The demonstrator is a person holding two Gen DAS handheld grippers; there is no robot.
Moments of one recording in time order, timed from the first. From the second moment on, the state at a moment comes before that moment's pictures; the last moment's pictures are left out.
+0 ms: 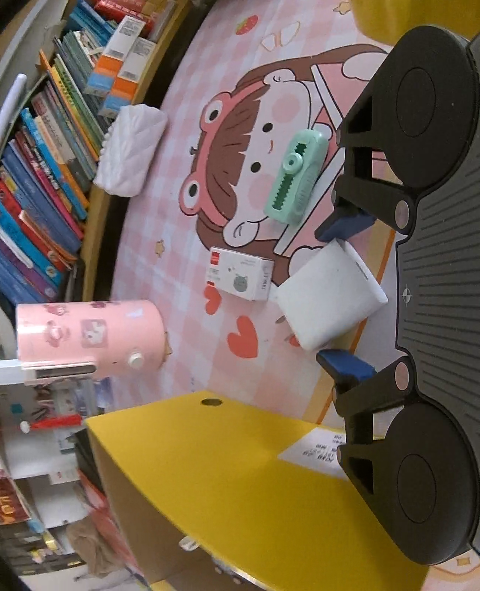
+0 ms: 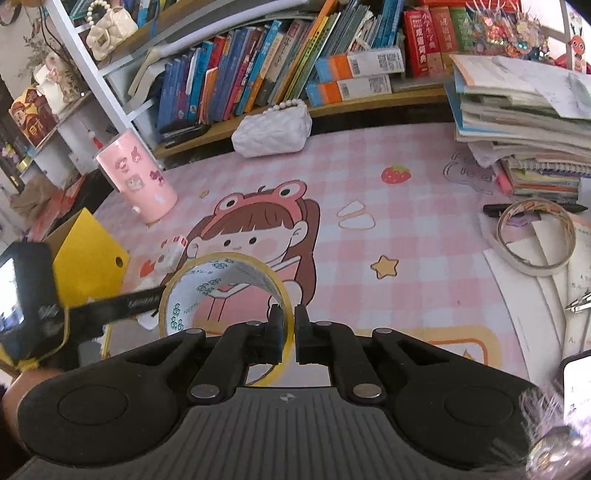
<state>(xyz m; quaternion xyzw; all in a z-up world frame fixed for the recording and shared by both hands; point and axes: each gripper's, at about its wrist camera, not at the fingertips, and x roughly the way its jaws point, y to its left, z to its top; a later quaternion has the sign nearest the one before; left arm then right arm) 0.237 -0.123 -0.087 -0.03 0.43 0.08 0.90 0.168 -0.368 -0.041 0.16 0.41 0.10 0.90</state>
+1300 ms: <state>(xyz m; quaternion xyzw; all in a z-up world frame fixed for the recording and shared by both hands) 0.078 -0.017 -0.010 -0.14 0.37 -0.07 0.91 0.098 -0.256 -0.032 0.09 0.44 0.09 0.89</state>
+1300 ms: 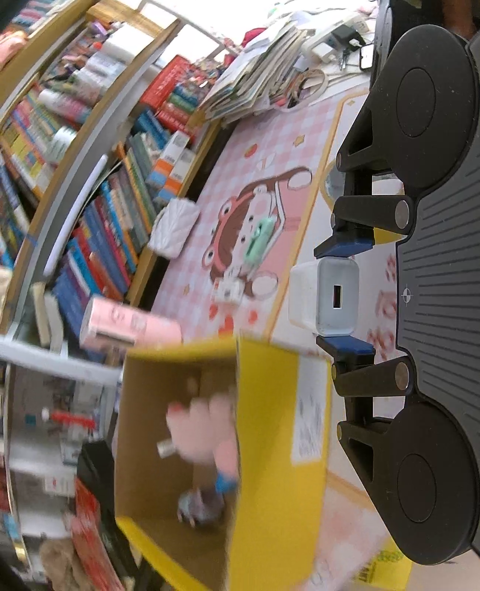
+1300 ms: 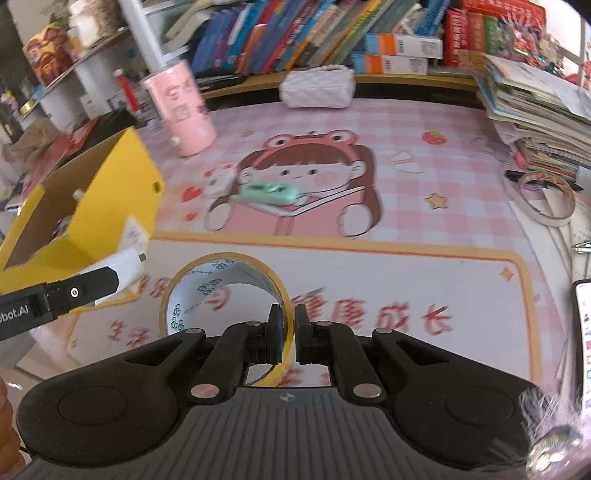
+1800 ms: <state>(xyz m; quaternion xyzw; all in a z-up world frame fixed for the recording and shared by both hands) 0.008 0.090 -0.005 -0.18 0.36 -0.01 0.92 0.038 -0.139 -0.023 0.04 0.44 0.16 0.88</state>
